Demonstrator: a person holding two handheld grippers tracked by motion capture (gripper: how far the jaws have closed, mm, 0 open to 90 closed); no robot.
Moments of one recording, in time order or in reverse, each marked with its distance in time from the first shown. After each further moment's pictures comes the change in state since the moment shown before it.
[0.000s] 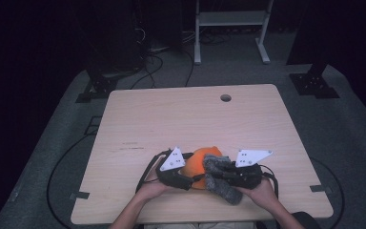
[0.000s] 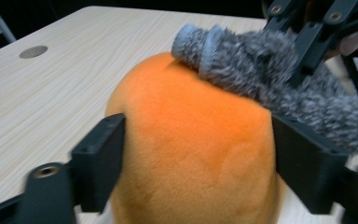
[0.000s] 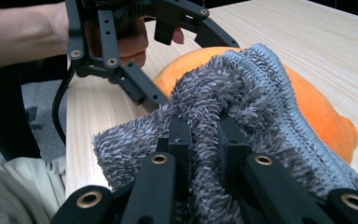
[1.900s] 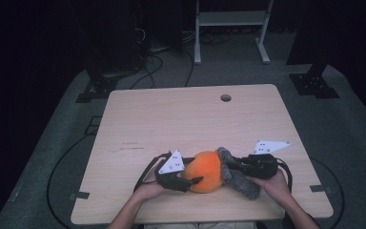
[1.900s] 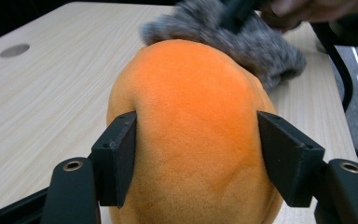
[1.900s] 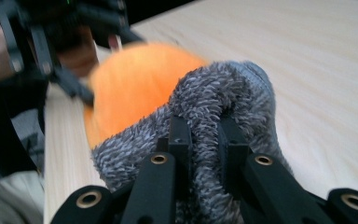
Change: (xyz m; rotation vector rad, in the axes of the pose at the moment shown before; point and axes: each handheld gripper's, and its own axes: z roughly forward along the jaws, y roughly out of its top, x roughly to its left) left arm -0.005 -0.002 -0.002 0.007 -0.071 0.051; right arm -0.044 -0.018 -0.030 -0.036 -0.029 0.167
